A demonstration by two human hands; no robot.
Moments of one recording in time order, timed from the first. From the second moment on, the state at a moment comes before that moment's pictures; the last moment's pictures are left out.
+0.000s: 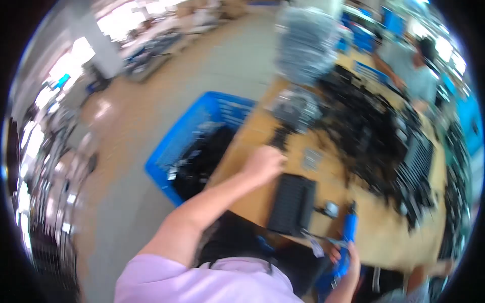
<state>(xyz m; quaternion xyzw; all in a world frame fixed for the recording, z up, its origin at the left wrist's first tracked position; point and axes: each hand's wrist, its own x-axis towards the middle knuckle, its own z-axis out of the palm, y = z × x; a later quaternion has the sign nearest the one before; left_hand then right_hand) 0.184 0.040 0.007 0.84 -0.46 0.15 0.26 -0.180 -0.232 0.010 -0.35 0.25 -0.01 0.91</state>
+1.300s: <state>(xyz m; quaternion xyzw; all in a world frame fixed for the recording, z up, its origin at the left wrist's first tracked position) 0.157 0.059 -0.009 0.31 0.06 -0.20 0.93 -0.149 -0.242 -0.006 -0.37 0.14 0.03 0.92</state>
